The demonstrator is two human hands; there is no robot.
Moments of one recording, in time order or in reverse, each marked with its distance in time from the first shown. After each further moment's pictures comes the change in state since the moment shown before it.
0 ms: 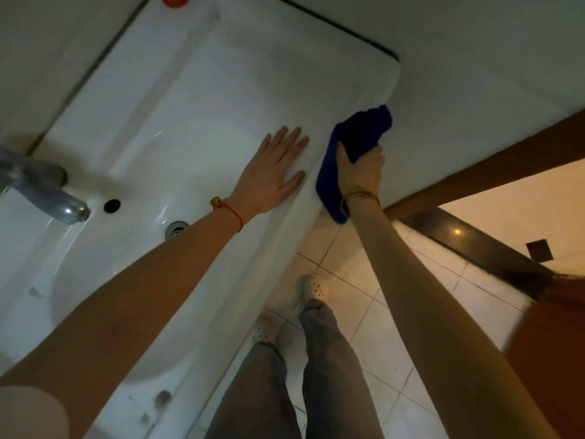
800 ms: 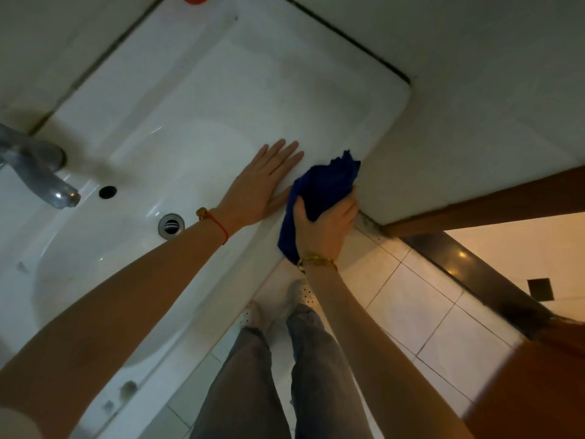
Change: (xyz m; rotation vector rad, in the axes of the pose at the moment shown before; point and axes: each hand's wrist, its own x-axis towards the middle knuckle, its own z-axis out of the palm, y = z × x) left_hand -0.009 0.000 0.000 0.060 -0.045 -0.005; right_hand -0.069 0.027 0.018 -0.027 0.000 -0.136
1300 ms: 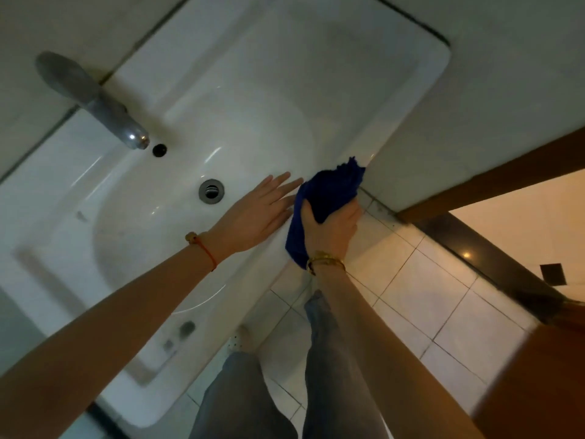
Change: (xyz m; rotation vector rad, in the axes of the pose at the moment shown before) left_hand -0.167 0.013 -0.006 -0.053 -0.057 0.093; right_hand -0.116 0.021 0.036 0.034 -0.040 0.037
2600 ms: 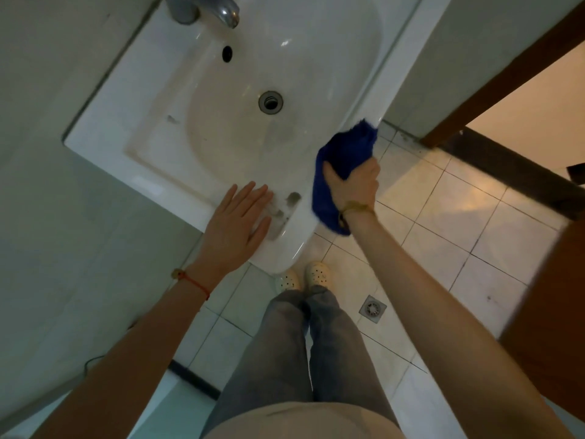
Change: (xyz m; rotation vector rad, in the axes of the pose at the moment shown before) left_hand -0.325 0.022 0.009 0.061 0.098 -0.197; right_hand -0.196 0.041 0.067 -0.044 -0.029 0.072
